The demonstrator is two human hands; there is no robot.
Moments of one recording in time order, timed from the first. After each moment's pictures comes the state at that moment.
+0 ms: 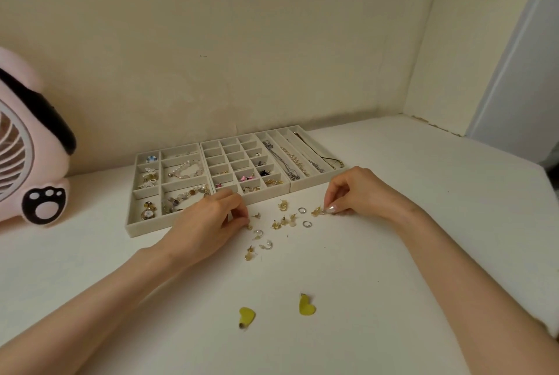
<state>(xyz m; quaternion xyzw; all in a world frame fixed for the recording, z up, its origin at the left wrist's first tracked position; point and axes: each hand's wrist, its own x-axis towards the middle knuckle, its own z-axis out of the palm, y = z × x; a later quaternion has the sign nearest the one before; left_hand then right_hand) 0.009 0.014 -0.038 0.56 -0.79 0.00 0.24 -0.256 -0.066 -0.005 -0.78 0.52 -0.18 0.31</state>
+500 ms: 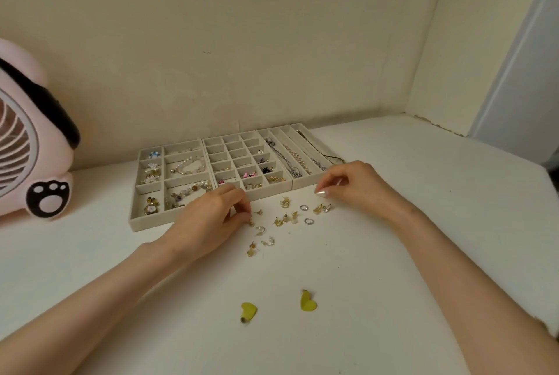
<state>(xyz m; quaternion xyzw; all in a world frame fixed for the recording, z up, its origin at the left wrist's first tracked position) 0.008 0.015 -0.038 0.56 -0.79 0.00 0.25 -0.247 -0.064 -0.006 -0.78 0.49 -0.27 0.28</state>
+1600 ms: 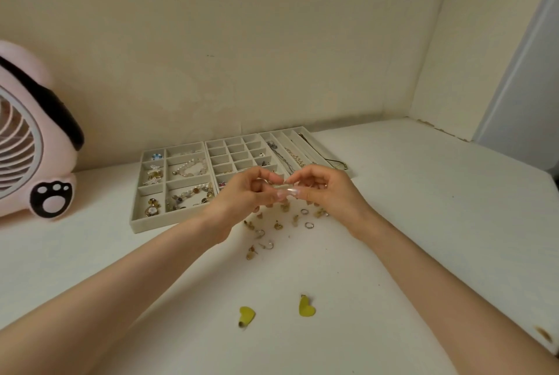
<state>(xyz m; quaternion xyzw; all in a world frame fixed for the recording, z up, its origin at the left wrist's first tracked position) -0.038 -0.003 -0.007 0.54 -0.58 -0.43 0.43 -0.213 -0.048 -0.017 -0.72 0.36 -0.39 0.45</state>
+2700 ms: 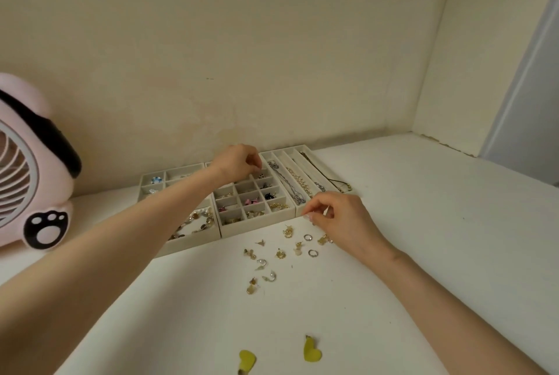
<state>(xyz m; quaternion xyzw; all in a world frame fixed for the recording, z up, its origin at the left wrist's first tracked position) 0.019 -0.145 0.012 0.66 -0.72 -0.06 0.20 -0.221 -0.065 -0.030 -0.78 0.45 -0.35 0.24</state>
